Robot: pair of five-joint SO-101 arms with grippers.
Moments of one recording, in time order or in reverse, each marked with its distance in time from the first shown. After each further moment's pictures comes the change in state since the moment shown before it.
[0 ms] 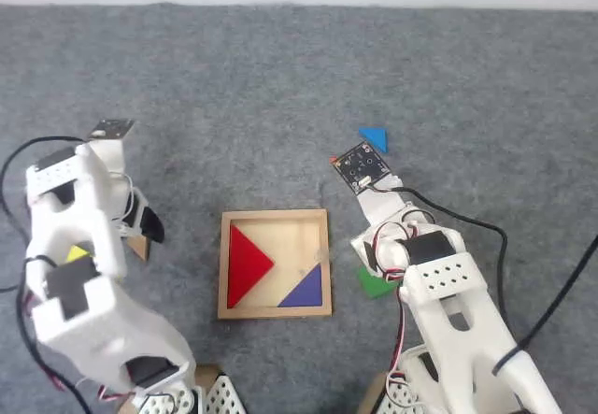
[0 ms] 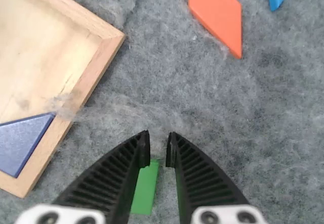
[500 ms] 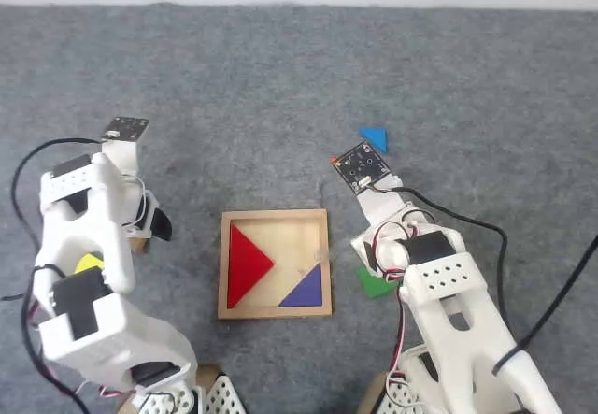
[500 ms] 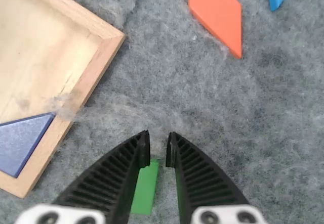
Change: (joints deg) left arm 2.3 -4.0 6.7 -6.5 -0.9; right arm 0.0 0.0 0.0 0.0 0.0
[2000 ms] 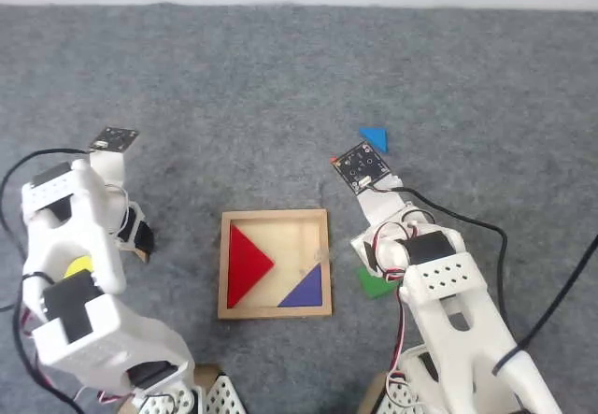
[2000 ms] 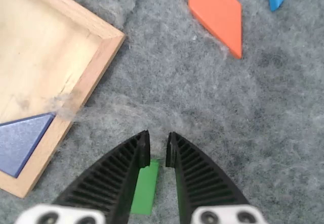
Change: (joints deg) left arm -5.0 0.0 0.1 2.8 -7.1; right arm 0.0 0.0 0.0 0.0 0.0
